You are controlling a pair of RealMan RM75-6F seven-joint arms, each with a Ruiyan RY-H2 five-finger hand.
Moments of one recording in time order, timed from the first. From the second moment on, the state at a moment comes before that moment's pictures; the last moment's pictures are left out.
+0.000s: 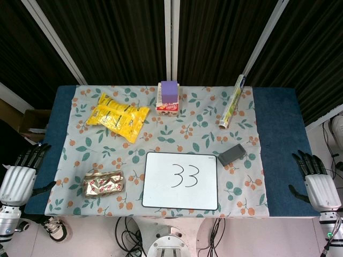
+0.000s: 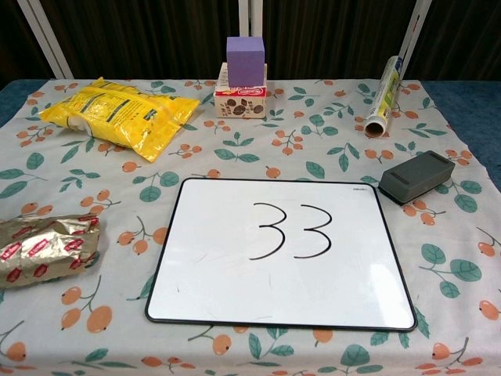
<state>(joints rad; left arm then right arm) -0.09 -1.13 -0.01 -1.55 1.64 1.57 0.00 0.07 -1.14 0.01 -1.49 -1.56 1.45 0.06</state>
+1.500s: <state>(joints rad) -0.09 -1.13 0.00 -1.57 1.62 1.55 0.02 0.55 -1.21 0.07 -1.43 -1.55 0.84 -0.07</state>
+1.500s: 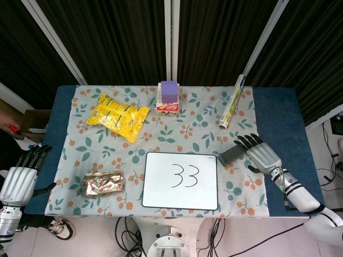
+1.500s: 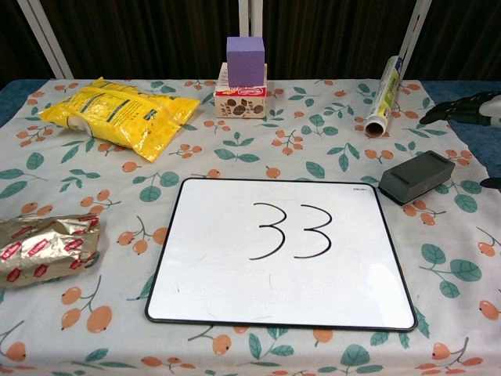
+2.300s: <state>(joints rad) -0.10 -1.12 -0.01 -1.56 1.61 1.53 0.01 0.65 -1.36 0.04 -1.29 -1.51 0.78 -0.06</state>
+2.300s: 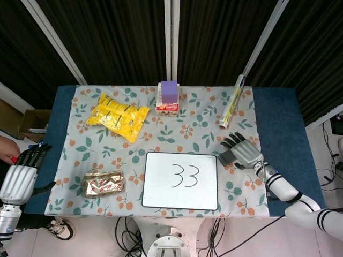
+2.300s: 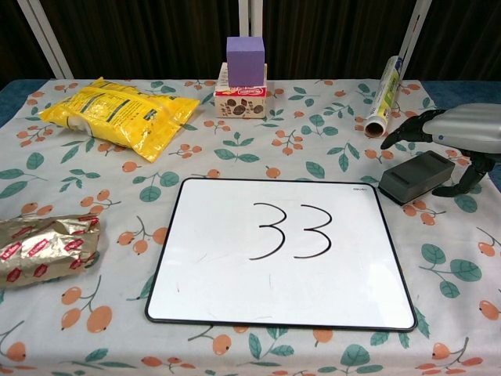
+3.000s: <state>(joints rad) -0.11 -1.12 -0.01 -1.57 1.61 1.52 0.02 0.65 -1.39 0.01 -1.24 -1.54 0.85 0.01</state>
